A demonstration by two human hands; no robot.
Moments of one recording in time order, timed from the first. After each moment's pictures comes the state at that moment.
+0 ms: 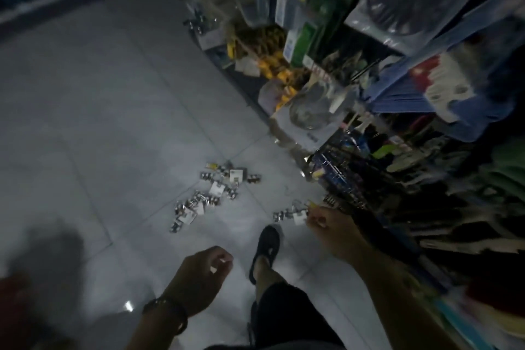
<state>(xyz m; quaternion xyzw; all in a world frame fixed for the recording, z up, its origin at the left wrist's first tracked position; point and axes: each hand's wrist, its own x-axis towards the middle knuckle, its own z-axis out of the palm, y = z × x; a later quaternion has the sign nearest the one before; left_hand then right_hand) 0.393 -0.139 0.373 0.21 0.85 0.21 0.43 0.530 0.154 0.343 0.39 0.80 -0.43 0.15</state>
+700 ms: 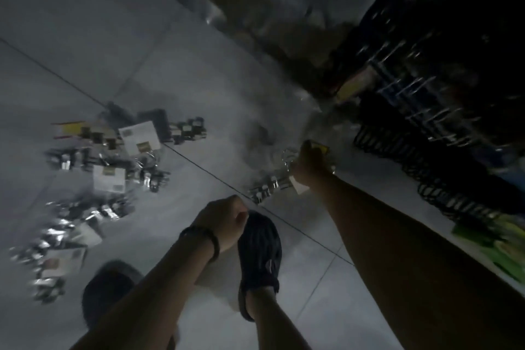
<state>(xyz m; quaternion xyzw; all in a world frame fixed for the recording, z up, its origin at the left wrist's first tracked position) 0.269 0.085 -0.277 0.33 0.74 0.01 0.59 0.412 0.282 -0.373 0.58 0.69 -0.30 0.32</state>
